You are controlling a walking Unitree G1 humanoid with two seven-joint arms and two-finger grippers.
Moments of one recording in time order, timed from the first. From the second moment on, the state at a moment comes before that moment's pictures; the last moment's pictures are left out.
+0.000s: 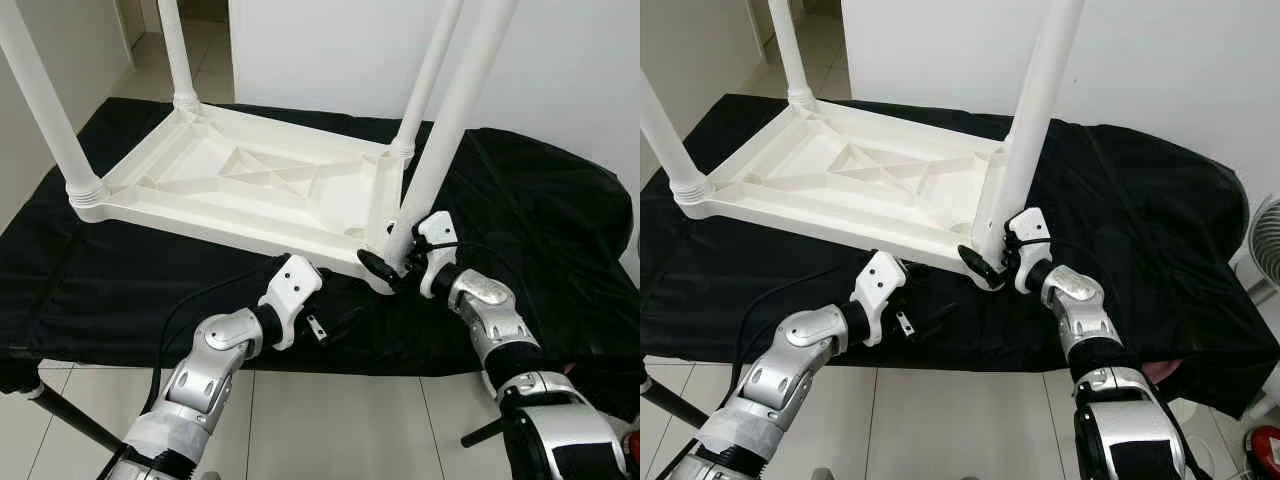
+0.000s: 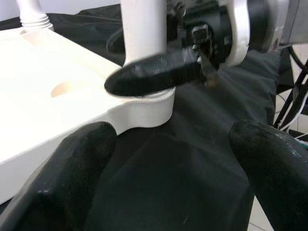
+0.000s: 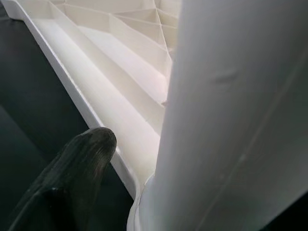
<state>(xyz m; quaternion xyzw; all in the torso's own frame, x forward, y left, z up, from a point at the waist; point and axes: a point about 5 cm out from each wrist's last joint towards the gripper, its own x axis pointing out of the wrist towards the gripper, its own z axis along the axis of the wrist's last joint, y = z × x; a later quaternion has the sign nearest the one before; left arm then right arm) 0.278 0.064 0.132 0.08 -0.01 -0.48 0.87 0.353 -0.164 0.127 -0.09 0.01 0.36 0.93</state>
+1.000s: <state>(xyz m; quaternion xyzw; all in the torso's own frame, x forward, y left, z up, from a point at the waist) 0.276 0.056 0.134 0.07 -0.02 -0.49 0.87 0.359 -0.151 0.121 -0.06 0.00 0.29 0.95</state>
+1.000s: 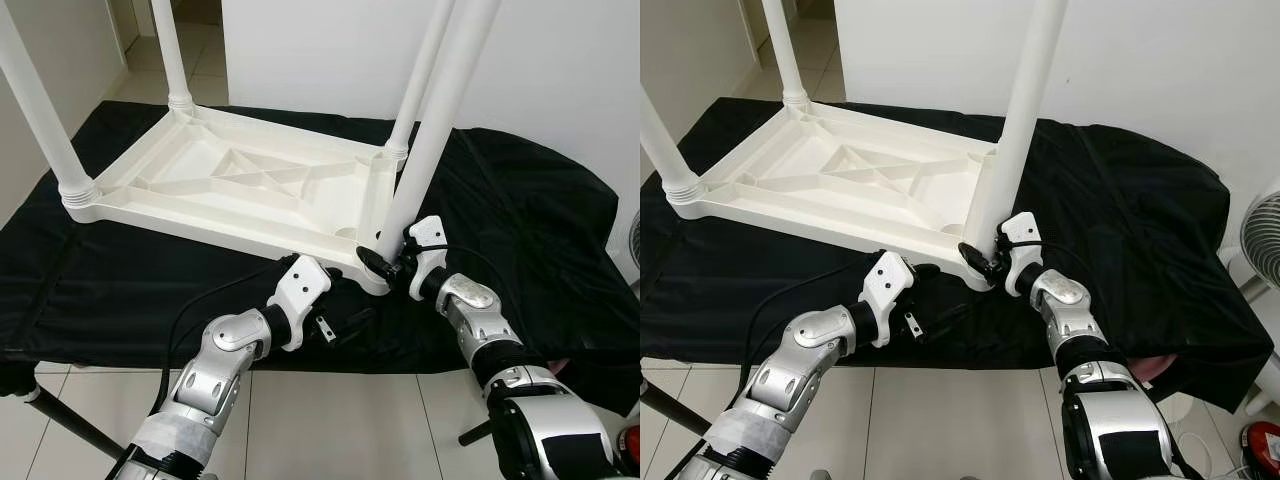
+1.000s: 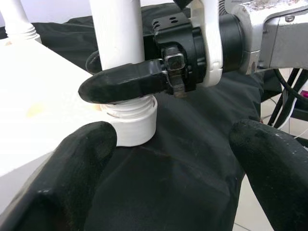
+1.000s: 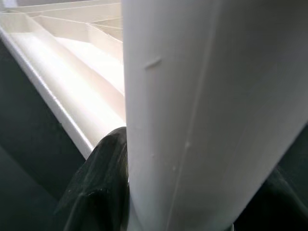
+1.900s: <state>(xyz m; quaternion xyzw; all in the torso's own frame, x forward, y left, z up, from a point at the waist) 0.275 0.053 0.134 0.07 -0.01 -0.49 0.87 0.344 -0.120 0.114 0.03 -0.02 -0.05 1.00</state>
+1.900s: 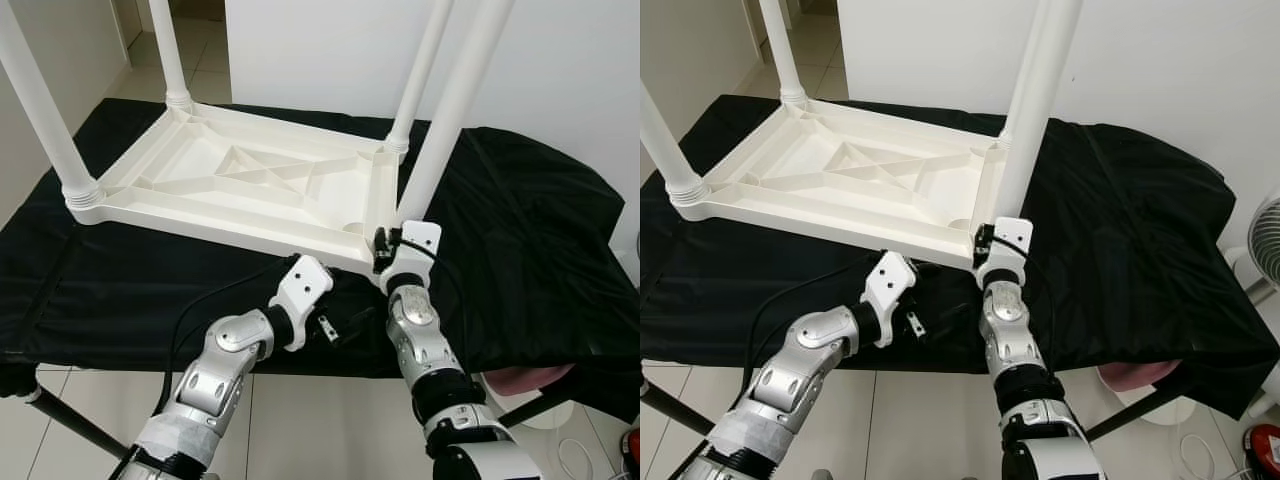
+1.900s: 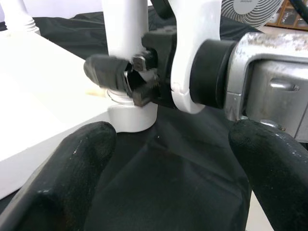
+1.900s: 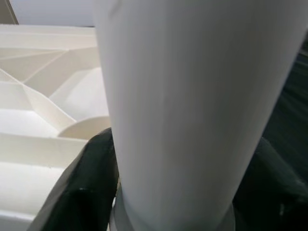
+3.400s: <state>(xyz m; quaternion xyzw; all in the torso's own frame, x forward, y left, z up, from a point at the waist) 0.280 0.055 0.141 0.07 -0.02 -0.48 0.87 0.365 -0.147 0.125 -0.13 0.02 0.34 0.93</state>
